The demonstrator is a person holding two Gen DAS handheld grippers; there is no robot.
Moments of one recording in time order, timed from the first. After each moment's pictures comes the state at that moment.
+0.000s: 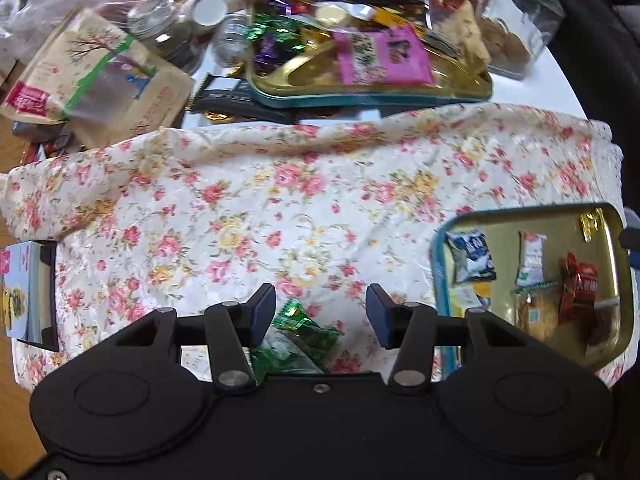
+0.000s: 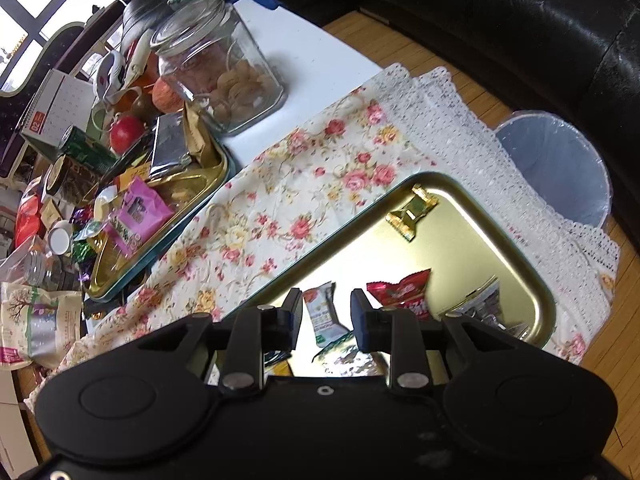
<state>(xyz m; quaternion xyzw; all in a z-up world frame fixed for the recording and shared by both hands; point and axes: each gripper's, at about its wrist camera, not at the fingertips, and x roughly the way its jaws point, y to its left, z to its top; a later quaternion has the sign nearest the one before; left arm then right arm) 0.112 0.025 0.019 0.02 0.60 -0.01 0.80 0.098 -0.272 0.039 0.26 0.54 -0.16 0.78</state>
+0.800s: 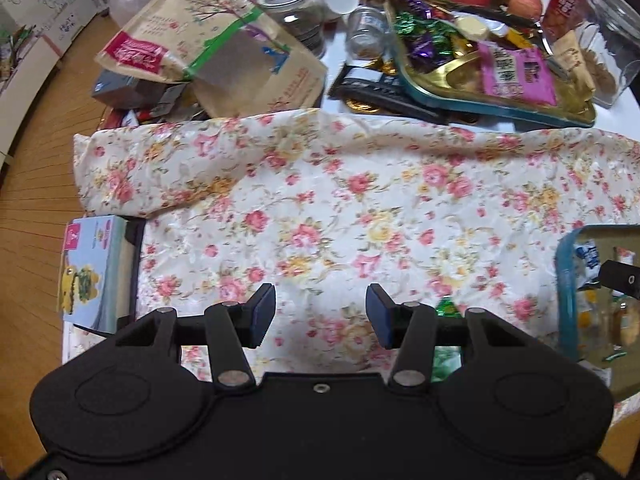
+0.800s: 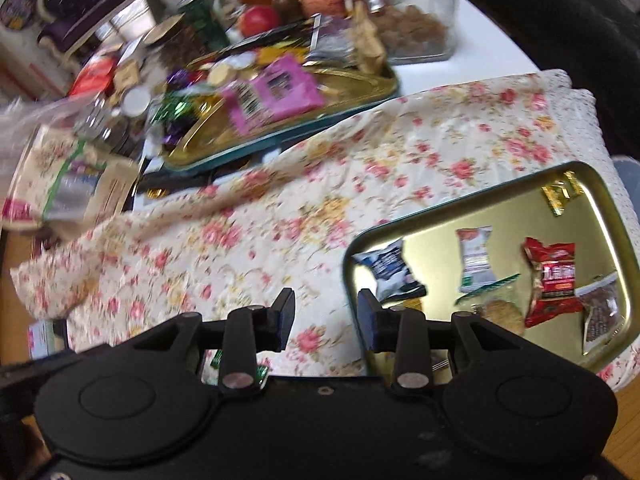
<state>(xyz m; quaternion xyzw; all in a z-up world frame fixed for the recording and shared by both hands) 0.100 0.127 0.009 0.03 0.58 0.07 0.81 0.108 -0.099 0.021 0.12 0.58 -0.03 0.81</state>
